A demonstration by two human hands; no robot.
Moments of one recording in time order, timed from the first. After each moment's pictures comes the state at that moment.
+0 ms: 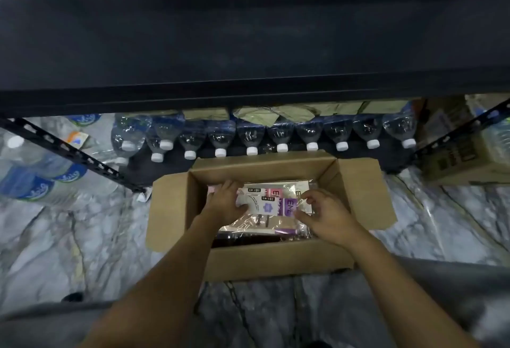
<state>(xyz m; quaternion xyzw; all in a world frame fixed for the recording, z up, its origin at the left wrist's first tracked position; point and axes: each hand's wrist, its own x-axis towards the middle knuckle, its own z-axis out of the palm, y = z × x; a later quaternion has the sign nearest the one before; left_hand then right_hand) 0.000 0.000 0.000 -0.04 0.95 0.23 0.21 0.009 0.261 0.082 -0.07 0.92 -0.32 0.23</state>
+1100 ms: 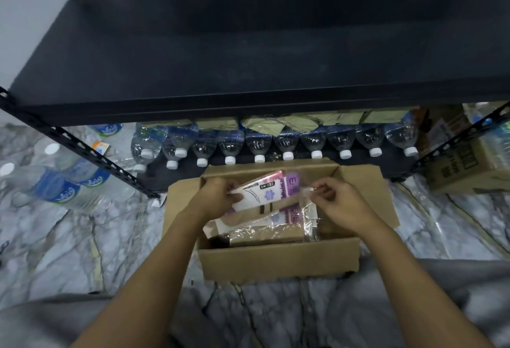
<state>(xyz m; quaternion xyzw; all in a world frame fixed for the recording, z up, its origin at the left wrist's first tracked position) 0.010 -0.020 0.106 -0.05 0.93 0.31 0.19 -0.007 0.270 0.115 -0.04 0.89 -0.42 0.18</state>
